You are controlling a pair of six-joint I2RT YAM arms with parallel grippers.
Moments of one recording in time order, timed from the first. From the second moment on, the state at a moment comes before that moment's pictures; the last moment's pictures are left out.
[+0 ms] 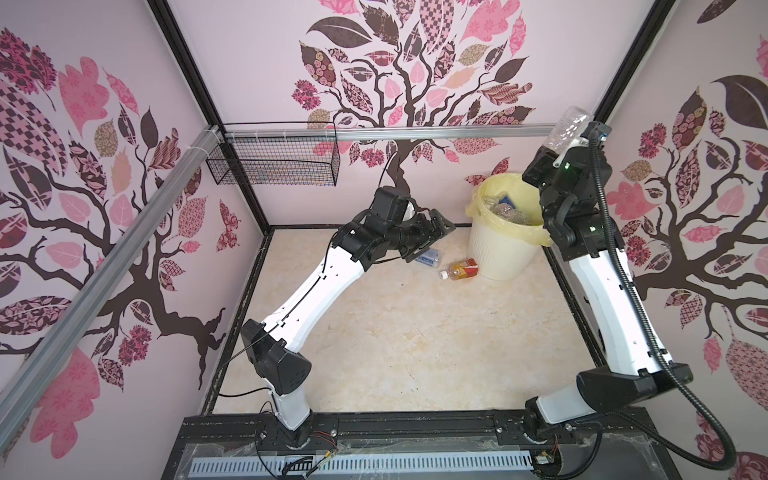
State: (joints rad) left arm -0.66 1.76 2.00 -0.73 0.36 -1.01; right arm 0.19 1.56 1.99 -0.40 0.49 0.34
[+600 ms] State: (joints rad) left arm -0.58 1.74 1.88 -0.75 0.36 -1.02; right arm 0.05 1.90 2.37 -0.71 0.39 0.39
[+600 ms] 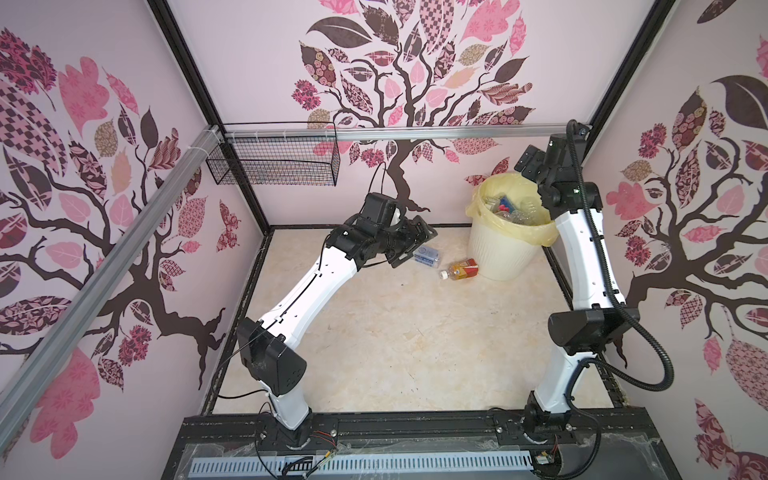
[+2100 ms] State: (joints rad) left arm -0.34 2.80 2.62 -0.37 0.13 -1.20; right arm 0.30 1.30 1.31 -0.62 0.17 0.35
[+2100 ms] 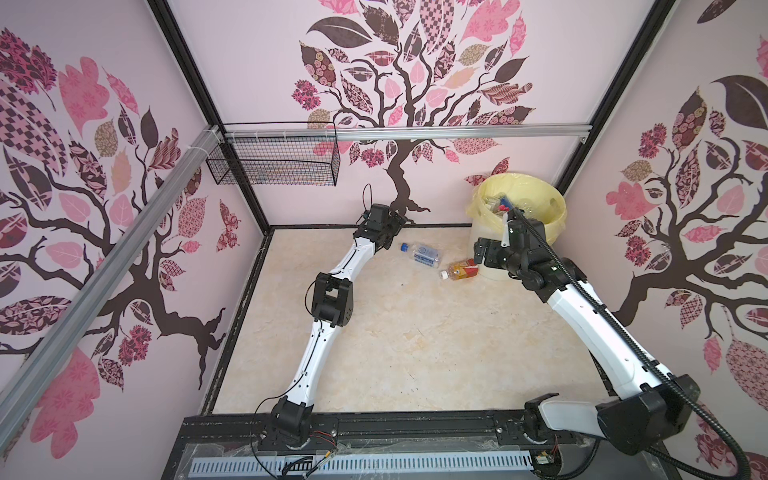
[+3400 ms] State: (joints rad) left arm -0.46 1.89 1.53 -0.23 0.37 -1.17; right arm 0.30 1.53 1.24 -0.62 0.19 0.57
